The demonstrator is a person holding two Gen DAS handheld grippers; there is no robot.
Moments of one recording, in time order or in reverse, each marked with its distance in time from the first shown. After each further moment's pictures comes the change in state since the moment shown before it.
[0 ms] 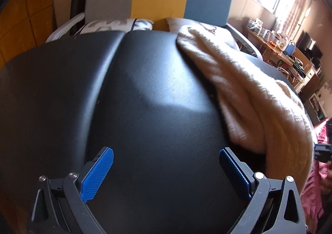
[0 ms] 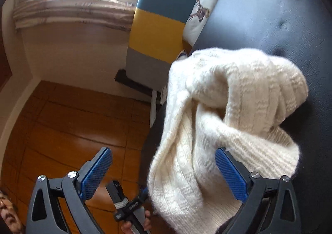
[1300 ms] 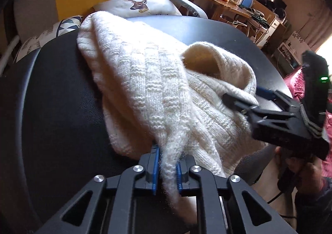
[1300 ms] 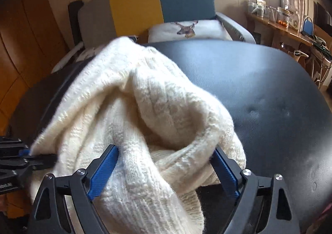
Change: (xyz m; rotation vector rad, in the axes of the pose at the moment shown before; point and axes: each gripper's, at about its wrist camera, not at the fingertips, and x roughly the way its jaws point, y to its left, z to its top) left arm 0.017 -0.152 0.024 0.308 0.189 -0.197; right arm 0.079 0.007 -0.019 -0.754 0.153 -0.849
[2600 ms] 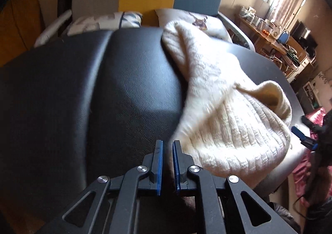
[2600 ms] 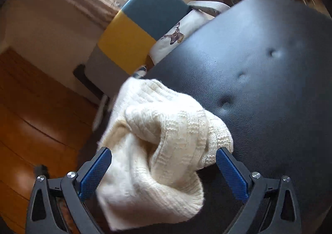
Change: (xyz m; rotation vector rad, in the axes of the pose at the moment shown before) left arm -0.048 0.110 -0.036 -0.210 -0.128 0.181; right arm -0.047 -0.096 -0.018 0.589 -0.135 0.475
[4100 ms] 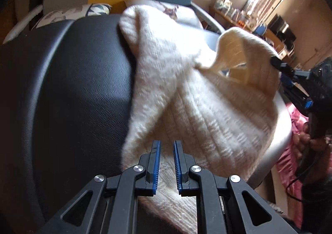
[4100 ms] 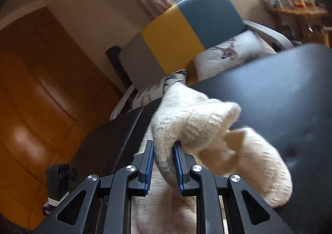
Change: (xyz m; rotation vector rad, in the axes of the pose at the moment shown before) left arm 0.019 -0.004 -0.007 0.014 0.044 -0.254; right arm 0.082 0.135 0.004 -0.495 0.037 0.064
